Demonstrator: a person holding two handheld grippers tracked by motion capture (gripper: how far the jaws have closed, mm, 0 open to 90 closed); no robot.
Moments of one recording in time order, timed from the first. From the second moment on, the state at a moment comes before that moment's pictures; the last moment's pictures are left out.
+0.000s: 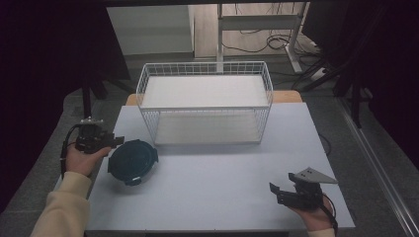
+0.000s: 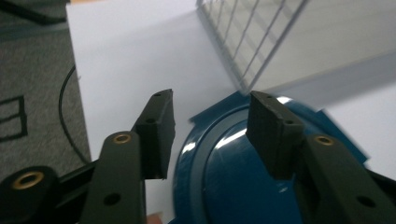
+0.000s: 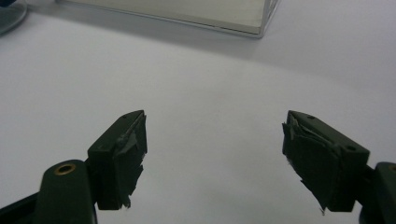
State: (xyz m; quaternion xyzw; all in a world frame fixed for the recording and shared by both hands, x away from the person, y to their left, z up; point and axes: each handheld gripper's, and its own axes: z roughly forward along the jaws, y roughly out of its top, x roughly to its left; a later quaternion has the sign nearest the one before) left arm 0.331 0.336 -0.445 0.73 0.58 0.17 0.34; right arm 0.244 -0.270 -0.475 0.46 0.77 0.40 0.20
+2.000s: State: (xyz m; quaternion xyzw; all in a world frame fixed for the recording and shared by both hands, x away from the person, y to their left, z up) left arm 0.345 0.295 -0.495 0.80 0.52 0.09 0.28; right arm 0.249 -0.275 -0.482 0.48 0.77 0.38 0.19
